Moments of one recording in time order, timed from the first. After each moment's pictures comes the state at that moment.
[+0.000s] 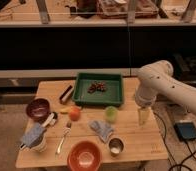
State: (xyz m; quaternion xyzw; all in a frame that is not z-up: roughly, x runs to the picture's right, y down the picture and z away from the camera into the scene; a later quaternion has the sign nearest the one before) arm 0.214 0.106 0.716 -0.33 -0.03 -0.02 0.94
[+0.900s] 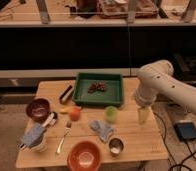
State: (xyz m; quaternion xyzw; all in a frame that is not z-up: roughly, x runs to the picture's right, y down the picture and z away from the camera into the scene) arm 0.212 0.096 0.715 -0.32 -0.04 -0.03 0.95
